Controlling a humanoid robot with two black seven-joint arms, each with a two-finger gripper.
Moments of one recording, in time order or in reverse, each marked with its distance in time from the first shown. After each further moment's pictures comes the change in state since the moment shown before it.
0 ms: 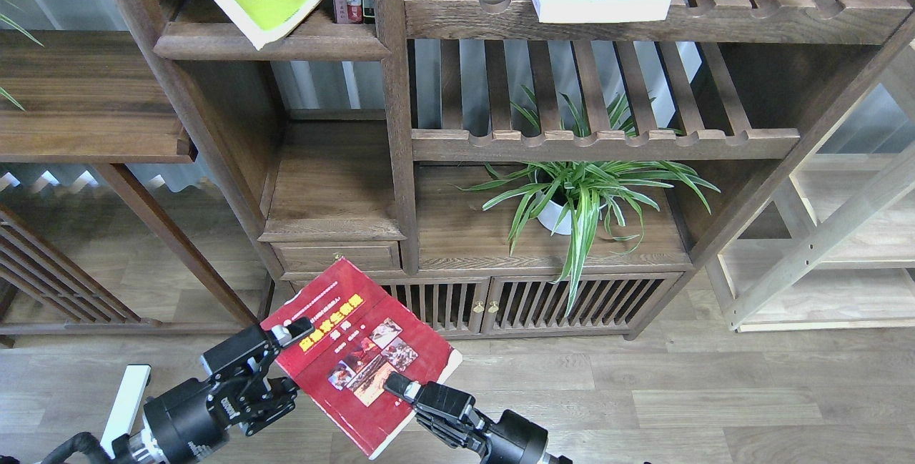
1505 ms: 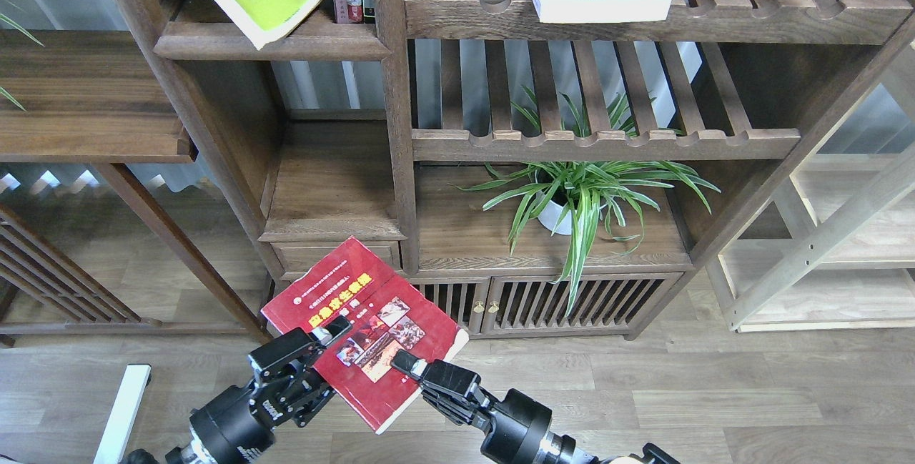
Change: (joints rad) left arm 0.087 -0.243 -0.117 0.065 0.155 0.000 0.000; right arm 0.044 0.000 0.026 -0.015 0.005 0.000 0.000
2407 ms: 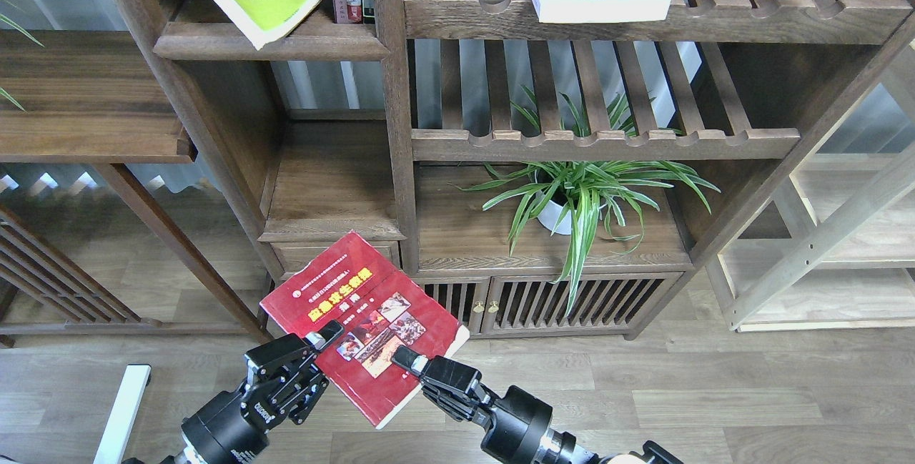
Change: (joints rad) left arm 0.046 -0.012 -0.057 0.005 -0.014 0.000 0.000; right arm 0.002 0.000 0.002 0.005 0.002 0.000 0.001
